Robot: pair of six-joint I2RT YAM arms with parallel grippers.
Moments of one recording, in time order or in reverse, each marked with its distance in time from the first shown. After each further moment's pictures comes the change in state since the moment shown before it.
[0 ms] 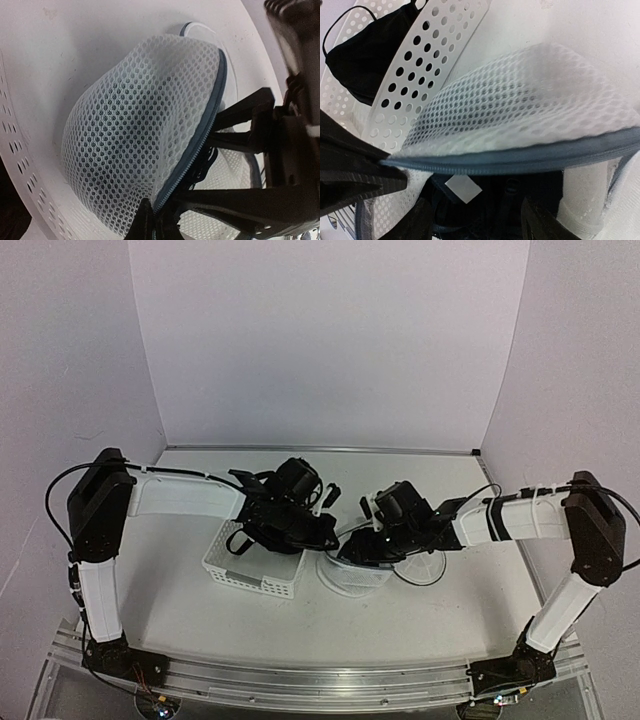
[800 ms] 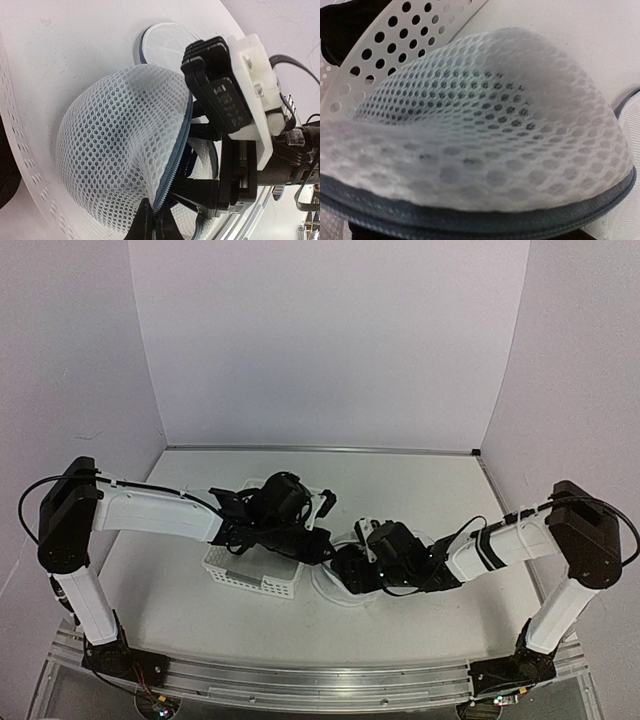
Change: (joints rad) left arm -0.083 -0.156 -0.212 0.142 -0.112 0.001; right arm 0.126 0.034 -0.184 0.264 0.202 -0.047
